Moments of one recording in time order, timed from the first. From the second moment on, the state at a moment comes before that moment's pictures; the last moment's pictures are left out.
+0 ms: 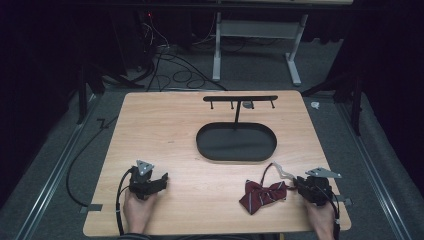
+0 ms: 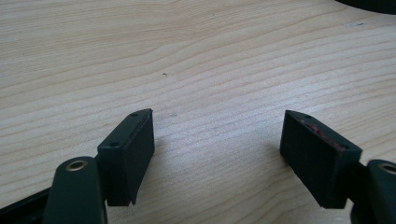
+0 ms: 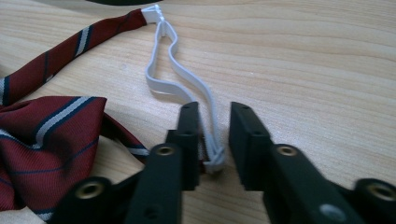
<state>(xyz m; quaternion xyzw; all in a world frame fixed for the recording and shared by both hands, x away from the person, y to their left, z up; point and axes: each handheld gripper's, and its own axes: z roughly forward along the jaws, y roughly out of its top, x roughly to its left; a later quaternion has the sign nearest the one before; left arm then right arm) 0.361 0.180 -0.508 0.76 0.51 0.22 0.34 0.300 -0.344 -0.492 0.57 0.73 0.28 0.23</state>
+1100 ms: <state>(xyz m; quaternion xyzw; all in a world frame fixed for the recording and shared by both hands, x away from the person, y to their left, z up) 0.361 0.180 -0.508 0.76 0.51 0.22 0.34 0.327 -0.313 -0.406 0.48 0.75 0.36 0.27</state>
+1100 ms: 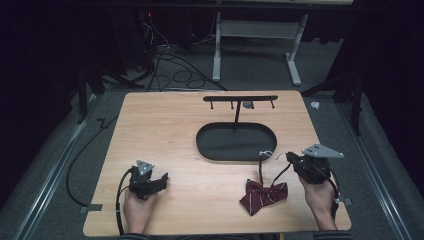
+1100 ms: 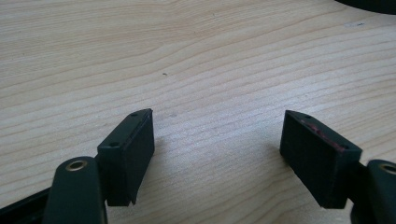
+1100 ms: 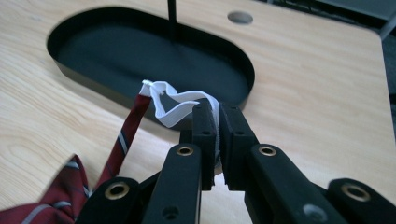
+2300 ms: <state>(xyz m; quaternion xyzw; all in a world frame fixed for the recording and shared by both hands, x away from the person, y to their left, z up) 0.361 0.180 -0.508 0.76 0.51 0.22 0.34 0.351 -0.283 -0.314 0.41 0.75 0.42 0.31</state>
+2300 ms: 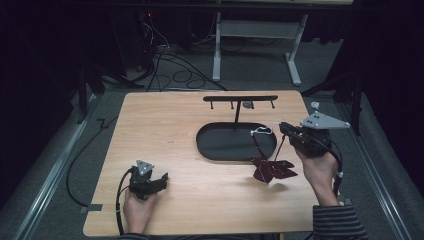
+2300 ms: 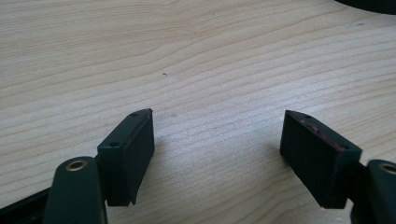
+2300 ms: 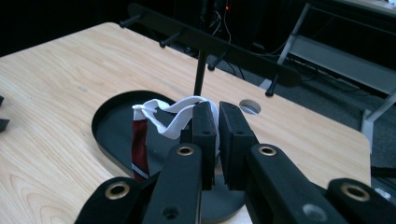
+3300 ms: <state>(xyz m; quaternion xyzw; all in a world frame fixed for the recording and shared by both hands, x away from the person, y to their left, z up) 0.361 0.180 -0.508 0.76 0.51 0.22 0.34 0.403 -0.261 -0.292 0.40 0.76 0.43 0.28</state>
